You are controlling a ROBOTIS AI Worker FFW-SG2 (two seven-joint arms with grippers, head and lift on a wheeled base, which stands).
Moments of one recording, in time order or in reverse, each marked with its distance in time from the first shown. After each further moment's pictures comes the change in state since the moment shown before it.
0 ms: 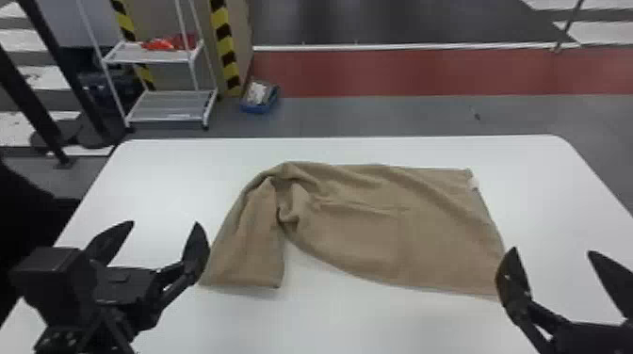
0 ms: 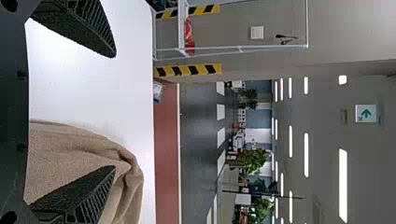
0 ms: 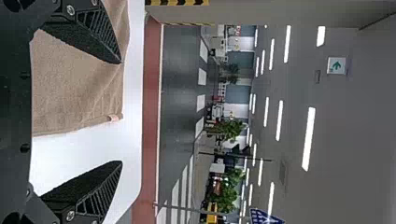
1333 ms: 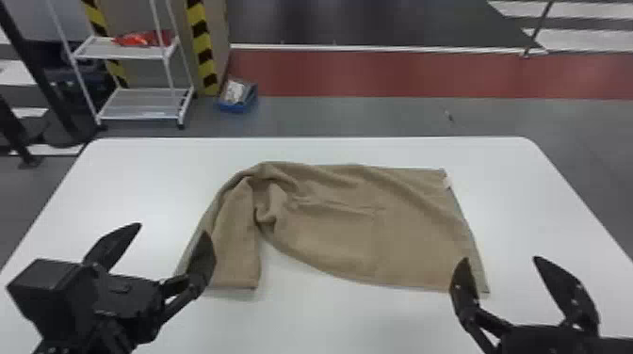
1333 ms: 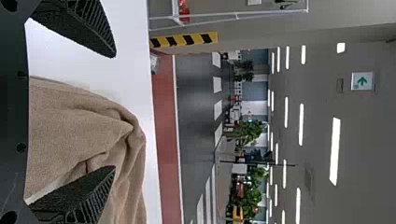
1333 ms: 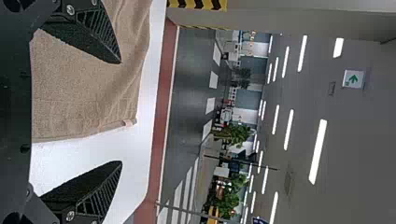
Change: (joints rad) left arm -0.006 0.042 -0.084 0.032 -0.026 -0.058 -0.046; right arm 0.003 0.022 0.047 0.023 0.117 0.020 0.000
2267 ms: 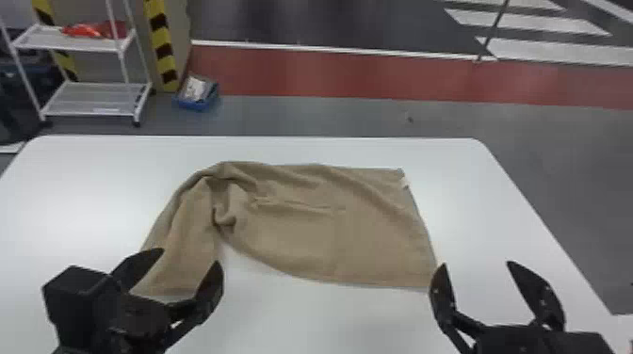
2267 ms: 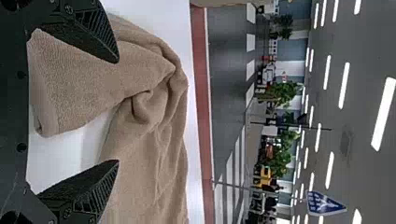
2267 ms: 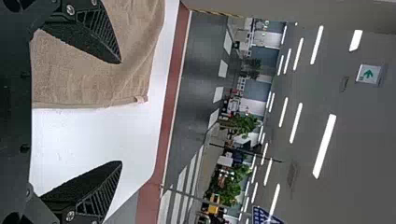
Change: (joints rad) left arm -0.105 0.001 -0.129 0.107 0.003 0.128 -0.092; right arm 0.029 0.004 -0.080 -0.002 0.009 0.012 0.000
